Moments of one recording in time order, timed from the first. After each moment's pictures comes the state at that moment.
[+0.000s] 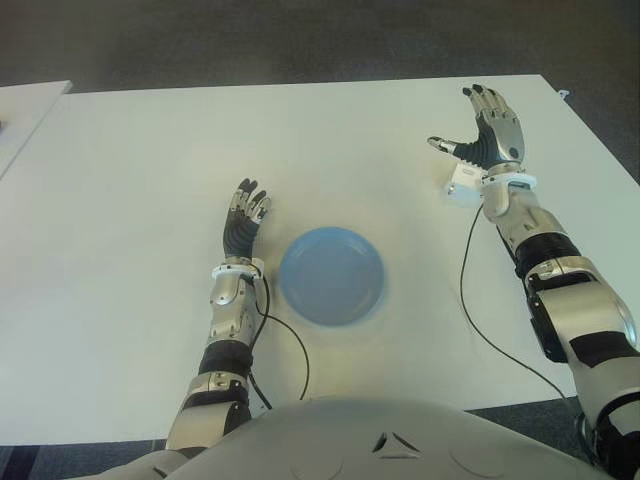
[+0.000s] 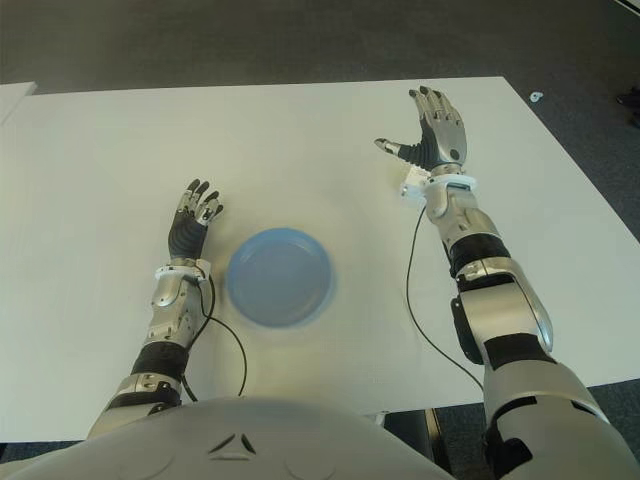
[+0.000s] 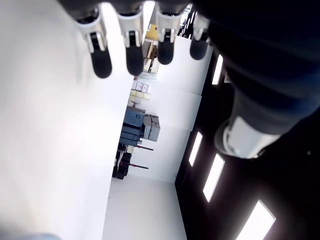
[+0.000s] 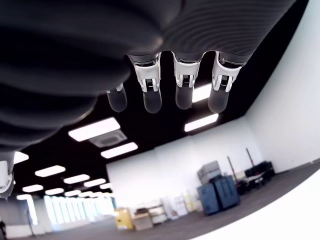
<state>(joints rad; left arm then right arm) -0.11 -0.06 0.17 0.56 -0.21 -0.42 -0.16 -0.76 -0.52 0.28 1.06 -0.71 -0.31 -0.57</state>
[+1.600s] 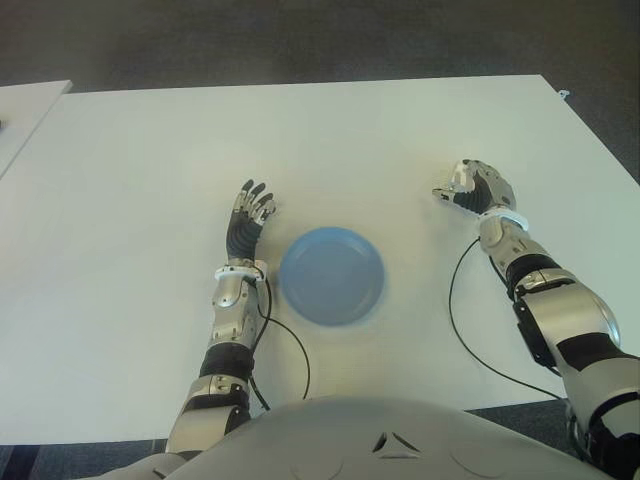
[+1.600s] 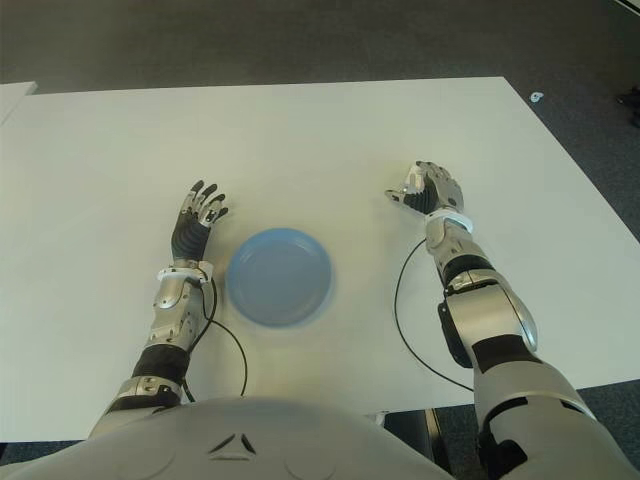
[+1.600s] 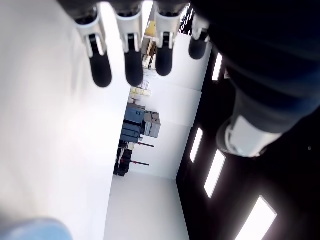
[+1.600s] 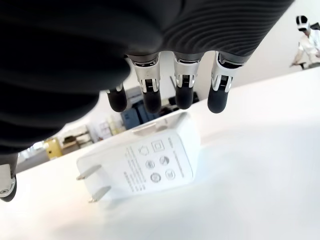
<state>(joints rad) -0.09 -0.06 0.14 0.54 -0.20 -0.43 -0.15 -0.71 -0.45 0.30 1.33 -0.58 -0.24 -0.43</state>
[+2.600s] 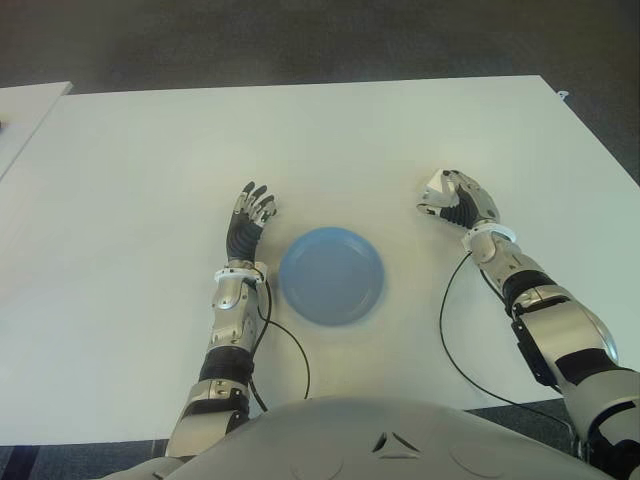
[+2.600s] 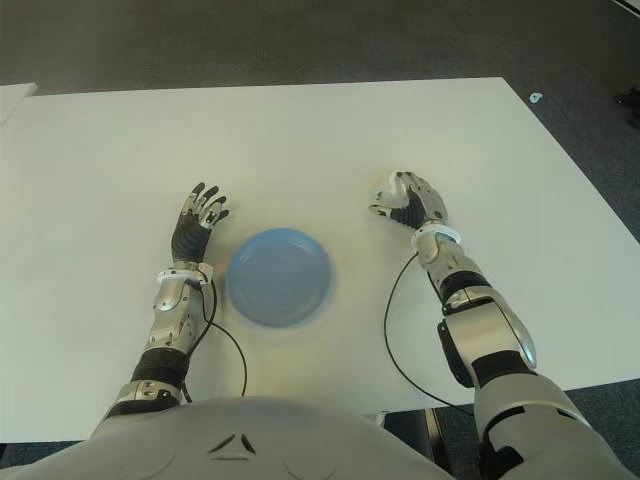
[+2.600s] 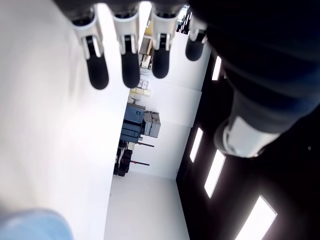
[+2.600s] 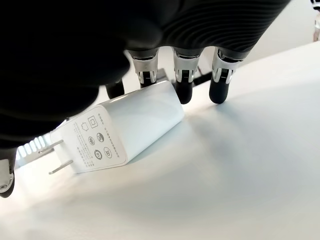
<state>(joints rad) -0.07 -0.06 0.13 0.51 -0.20 -0.41 -0.14 -0.62 -0.46 0.35 1.24 -0.58 -0.35 -0.37</state>
